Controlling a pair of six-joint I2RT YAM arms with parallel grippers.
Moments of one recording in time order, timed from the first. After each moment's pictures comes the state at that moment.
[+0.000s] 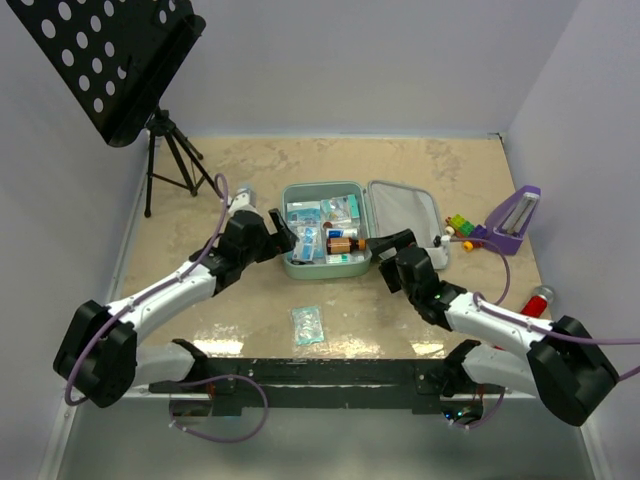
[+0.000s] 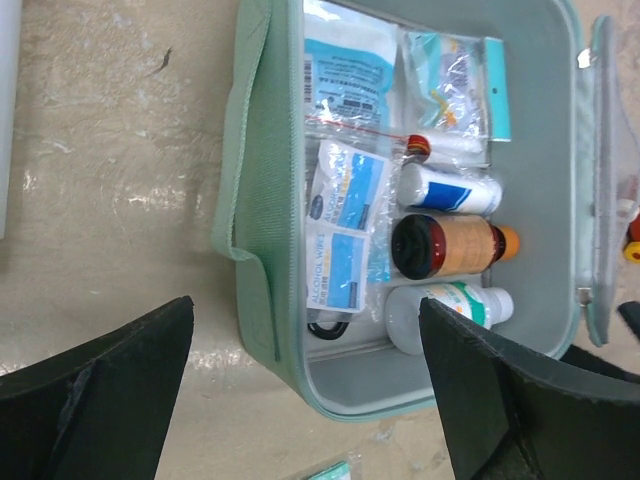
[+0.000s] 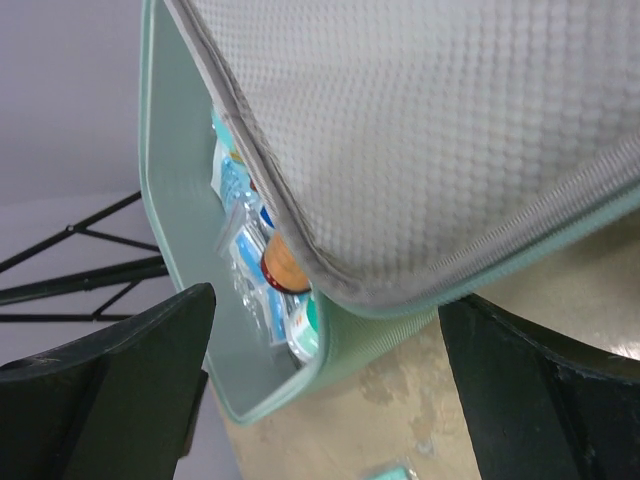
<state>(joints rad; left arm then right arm) -0.55 1.22 0.68 -0.07 -0.17 -0.78 0.67 1.10 0.37 0.18 0.40 1.51</state>
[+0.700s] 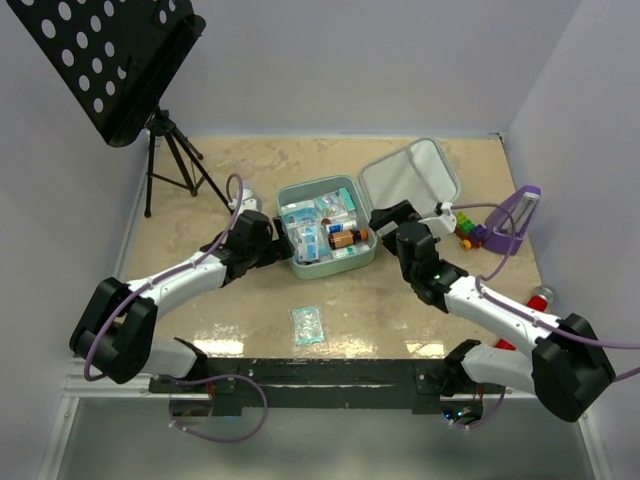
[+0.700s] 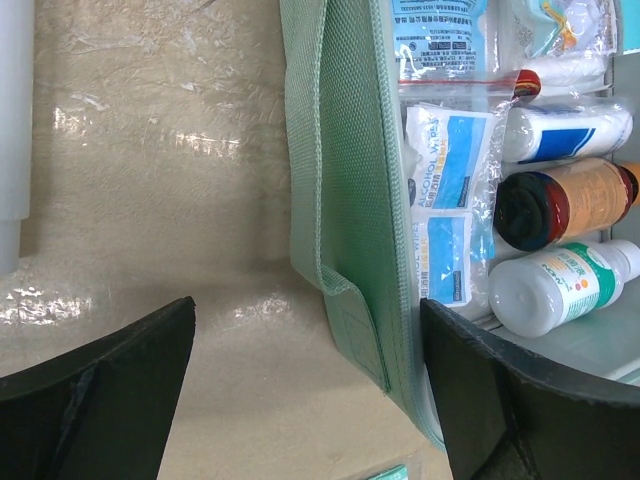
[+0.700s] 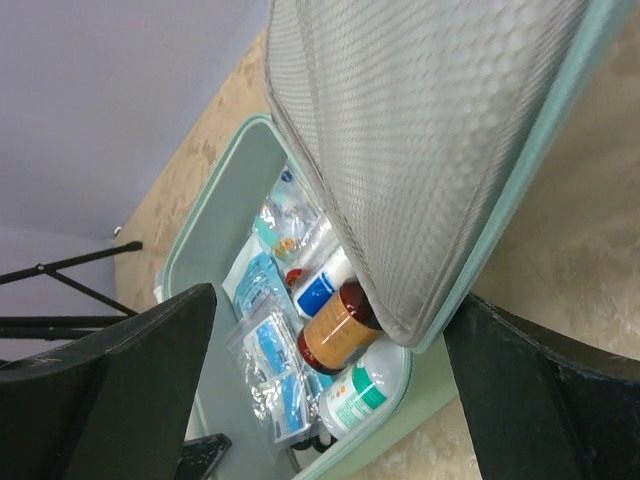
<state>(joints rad) -0.52 1.37 0.71 -0.13 -0.16 -0.74 0.63 1.14 0.57 0.16 0.58 1.14</state>
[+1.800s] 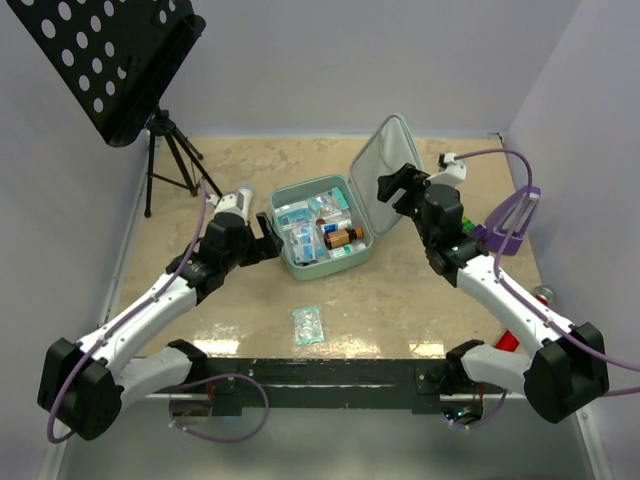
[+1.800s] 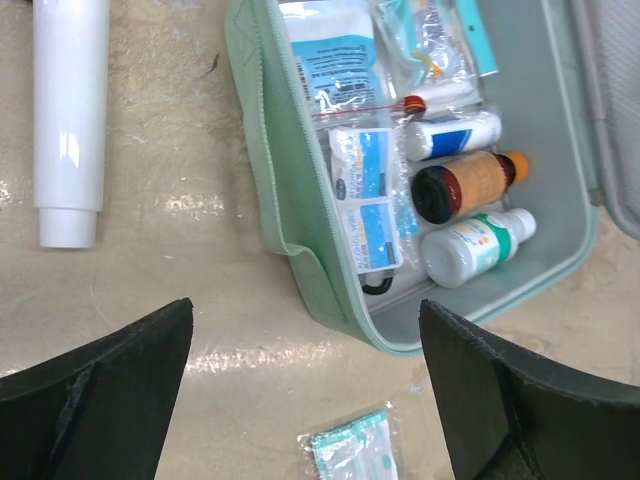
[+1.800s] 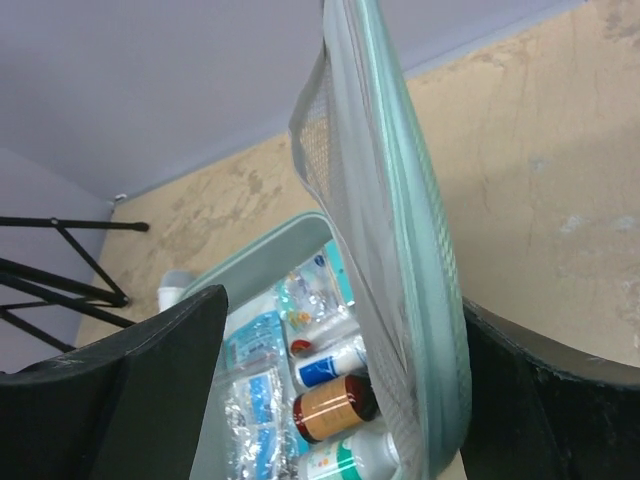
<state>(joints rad) -0.50 1.07 0.70 -0.27 -0.15 -0.67 0.45 1.15 0.81 0.17 0.32 0.63</state>
